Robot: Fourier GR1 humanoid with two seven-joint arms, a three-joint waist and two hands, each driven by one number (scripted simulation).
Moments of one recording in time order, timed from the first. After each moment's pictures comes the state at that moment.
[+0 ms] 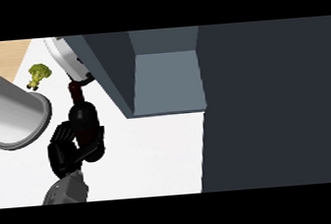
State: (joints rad) left arm -0.22 0.02 0.27 -0.88 0.33 0.24 -0.63; right arm 0.16 -0.16 0.25 -2.52 -0.12 0.08 0.45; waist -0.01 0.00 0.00
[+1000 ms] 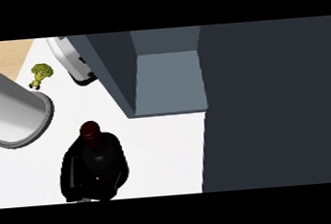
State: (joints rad) left arm 0.08 0.00 -0.11 -1.44 0.34 -0.03 -0.48; right arm 0.16 -0.15 0.28 -2.51 -0.11 0.08 0.45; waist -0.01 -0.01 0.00
